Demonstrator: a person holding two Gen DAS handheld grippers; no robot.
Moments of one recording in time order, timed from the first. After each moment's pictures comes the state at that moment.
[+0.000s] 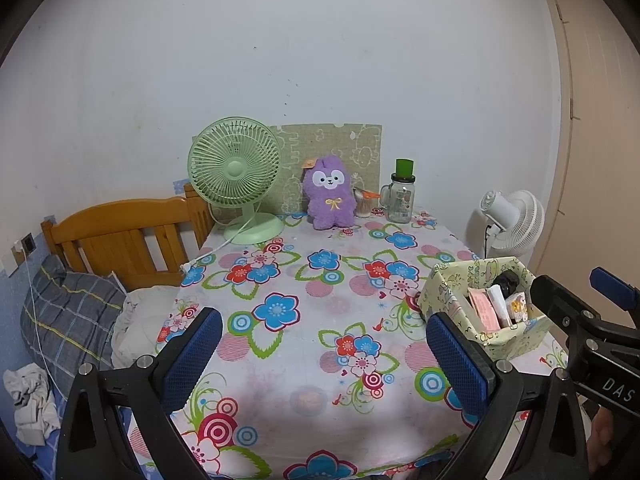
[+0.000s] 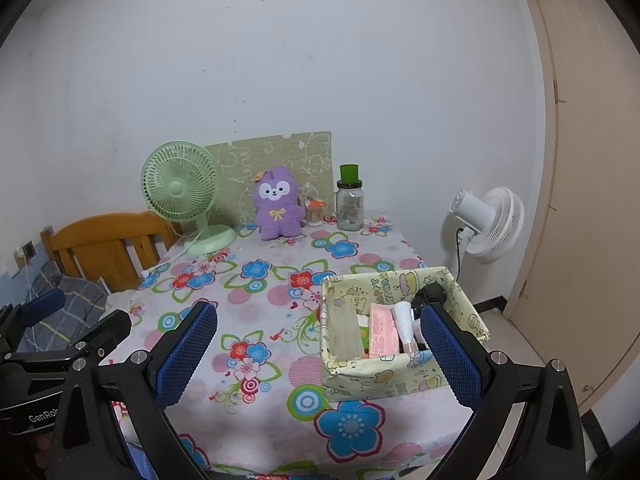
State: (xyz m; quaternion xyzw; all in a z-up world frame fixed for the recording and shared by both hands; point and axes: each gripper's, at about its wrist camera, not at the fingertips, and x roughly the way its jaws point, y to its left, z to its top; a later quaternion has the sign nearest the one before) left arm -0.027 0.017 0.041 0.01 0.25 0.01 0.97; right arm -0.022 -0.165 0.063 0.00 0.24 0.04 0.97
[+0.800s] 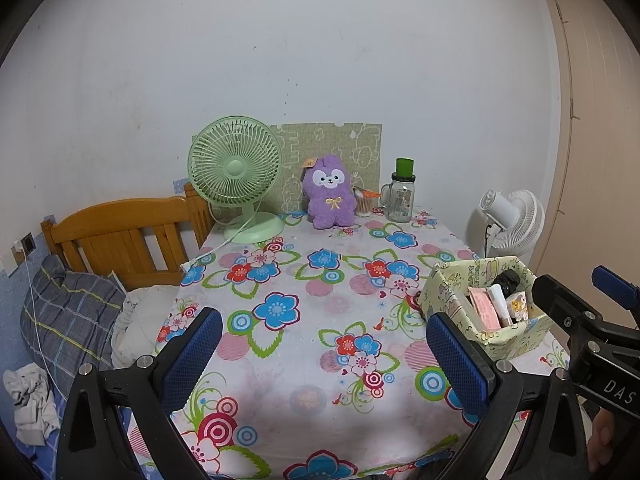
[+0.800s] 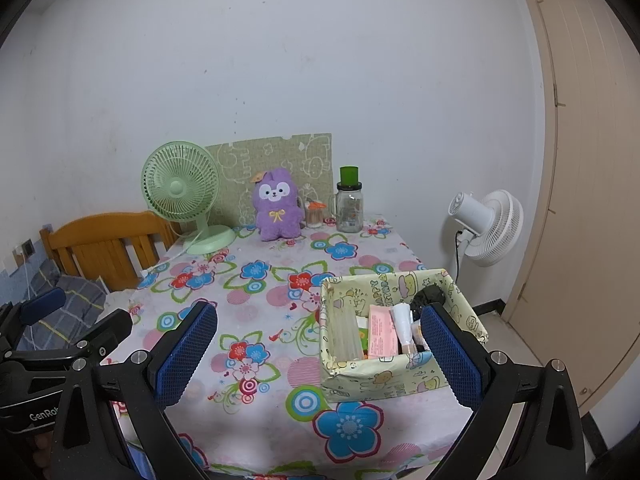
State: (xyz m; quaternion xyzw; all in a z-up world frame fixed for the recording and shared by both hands) left arm -0.026 0.016 0.040 0.01 0.26 0.01 0.97; right arm -0.023 -0.166 0.064 -0.01 0.23 0.04 0.97
